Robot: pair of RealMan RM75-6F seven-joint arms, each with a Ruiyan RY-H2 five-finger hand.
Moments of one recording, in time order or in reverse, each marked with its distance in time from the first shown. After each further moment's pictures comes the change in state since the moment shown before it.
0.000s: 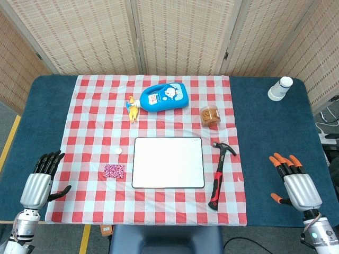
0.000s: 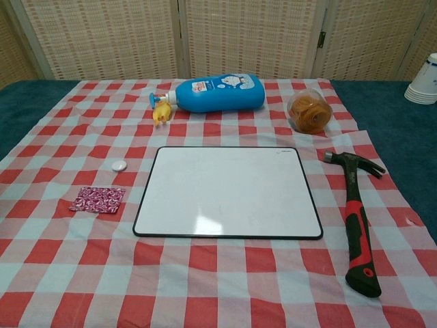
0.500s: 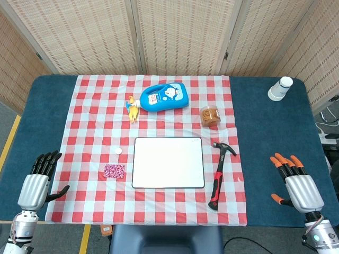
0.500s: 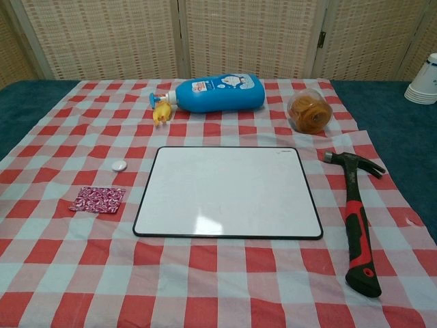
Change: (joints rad) left arm 0.012 0.005 -0.003 -0.010 0.001 0.029 0.009; right arm -0.014 0.007 -0.006 -0.001 -0.032 0.039 0.022
